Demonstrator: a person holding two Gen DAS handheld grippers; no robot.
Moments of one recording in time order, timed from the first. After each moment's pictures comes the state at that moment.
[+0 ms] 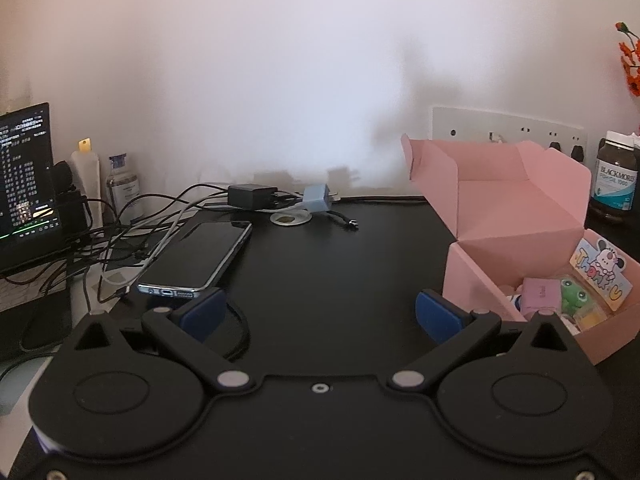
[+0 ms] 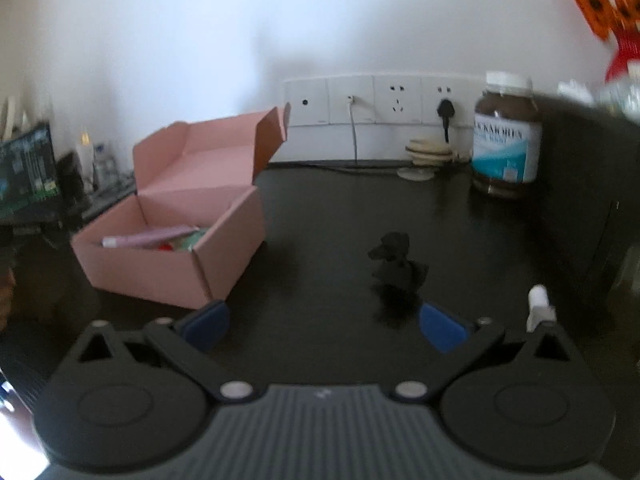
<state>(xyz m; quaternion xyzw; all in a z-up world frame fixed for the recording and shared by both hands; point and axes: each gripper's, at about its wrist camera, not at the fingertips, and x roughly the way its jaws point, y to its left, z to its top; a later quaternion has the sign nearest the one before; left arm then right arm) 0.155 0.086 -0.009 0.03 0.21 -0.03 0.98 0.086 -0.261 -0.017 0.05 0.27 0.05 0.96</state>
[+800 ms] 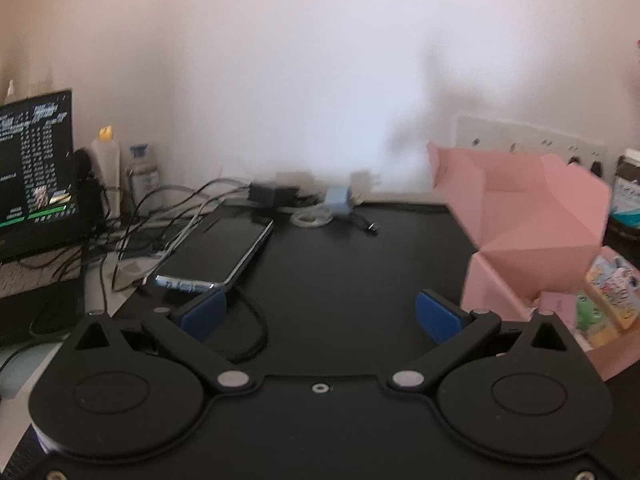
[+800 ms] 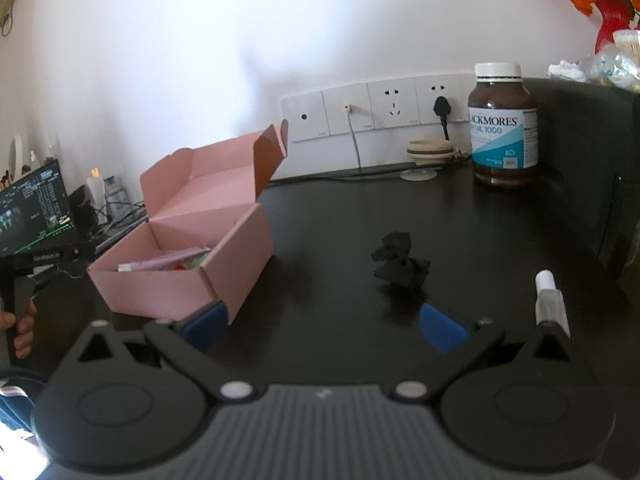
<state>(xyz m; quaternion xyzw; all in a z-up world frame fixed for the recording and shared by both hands) 0.149 0.095 -0.006 0.01 0.19 -0.03 0.98 0.078 -0.273 -0.018 0.10 0.25 0.07 0.96</state>
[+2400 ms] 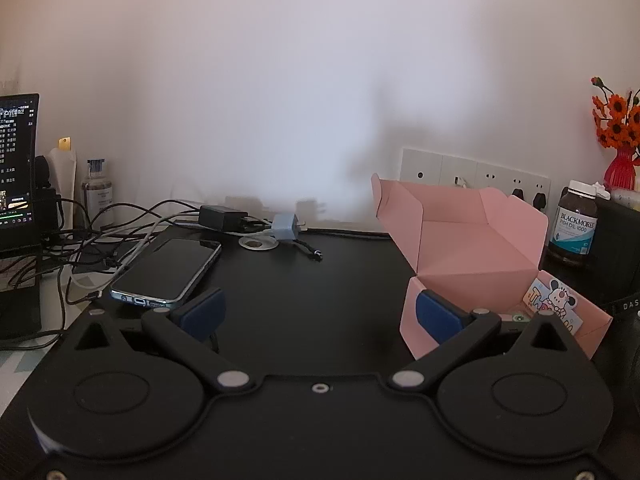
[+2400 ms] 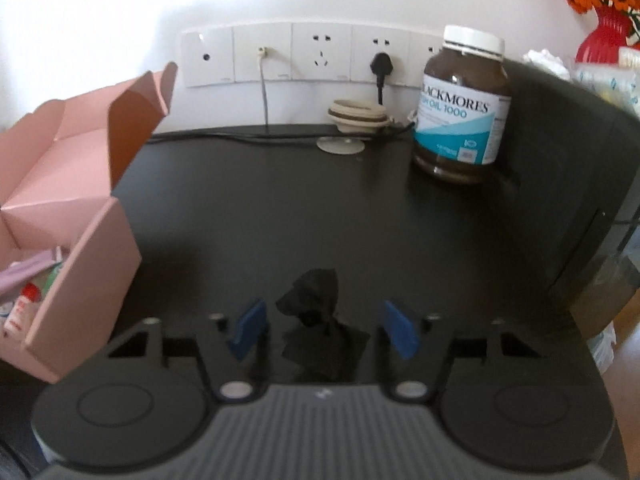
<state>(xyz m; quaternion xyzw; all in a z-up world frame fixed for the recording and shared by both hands) 0.139 0.105 -0.004 -0.03 0.16 -0.10 0.98 0.188 -0.268 -0.027 0.02 0.36 -0.08 0.93</state>
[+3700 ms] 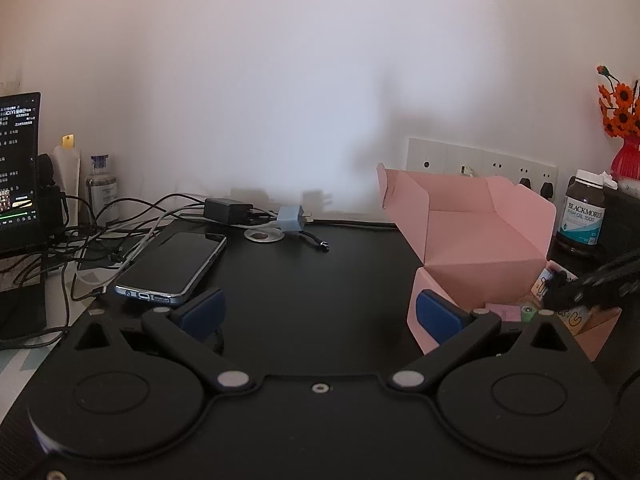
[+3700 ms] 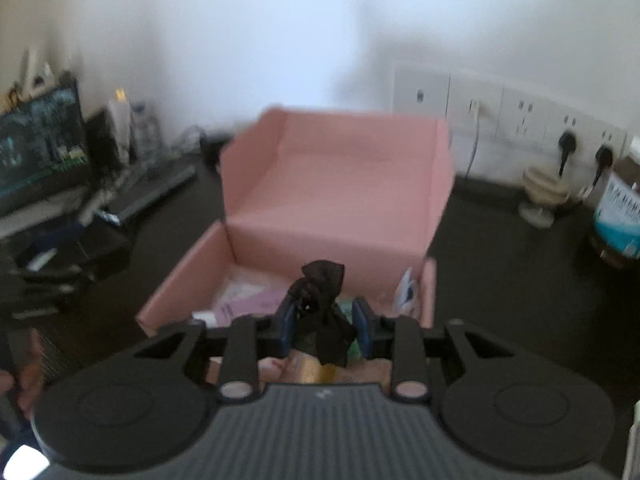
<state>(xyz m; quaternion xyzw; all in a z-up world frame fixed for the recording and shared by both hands) 0.142 0.101 -0.006 -0.02 0.18 -0.09 0.98 0.192 -0.123 0.028 -0.01 0.35 0.10 0.93</state>
